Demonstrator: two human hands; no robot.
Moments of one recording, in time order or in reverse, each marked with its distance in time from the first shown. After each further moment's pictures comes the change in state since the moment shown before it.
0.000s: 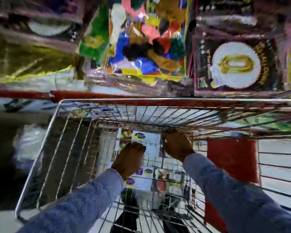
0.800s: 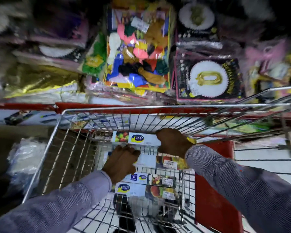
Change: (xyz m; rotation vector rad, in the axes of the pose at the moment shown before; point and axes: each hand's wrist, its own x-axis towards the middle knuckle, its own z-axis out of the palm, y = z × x) left_hand -0.030 0.024 -0.092 0.133 0.030 0.018; right_hand -0.035 -0.017 -0.094 -0.187 0.045 -0.180
